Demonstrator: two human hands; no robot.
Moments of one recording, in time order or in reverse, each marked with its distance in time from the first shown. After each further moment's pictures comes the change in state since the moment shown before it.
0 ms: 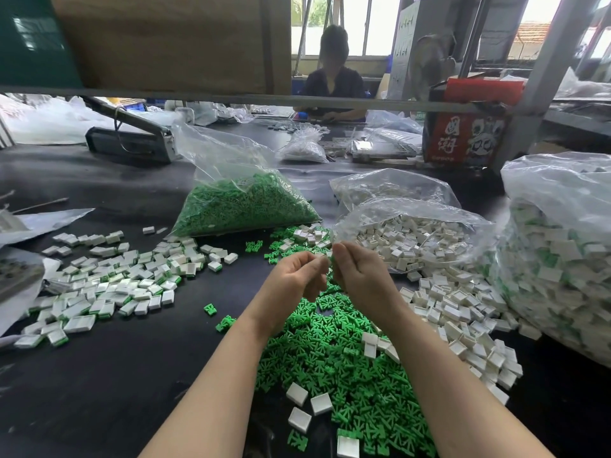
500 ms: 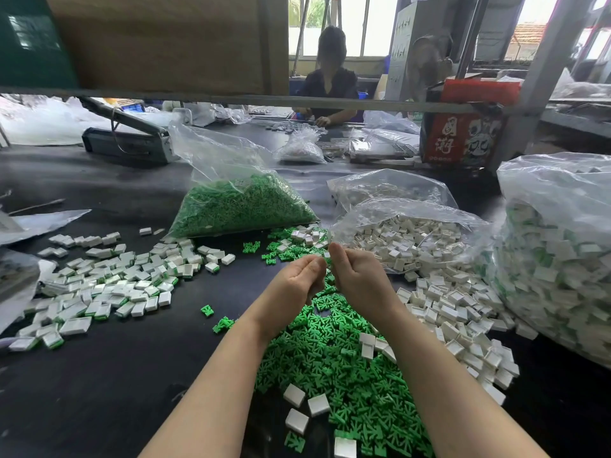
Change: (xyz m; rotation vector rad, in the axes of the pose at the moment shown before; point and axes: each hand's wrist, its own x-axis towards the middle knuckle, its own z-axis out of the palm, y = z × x) left_hand -0.002 0.000 0.003 0.179 -0.070 0.023; right_hand 0.002 -0.002 0.000 -0.103 0.003 0.034
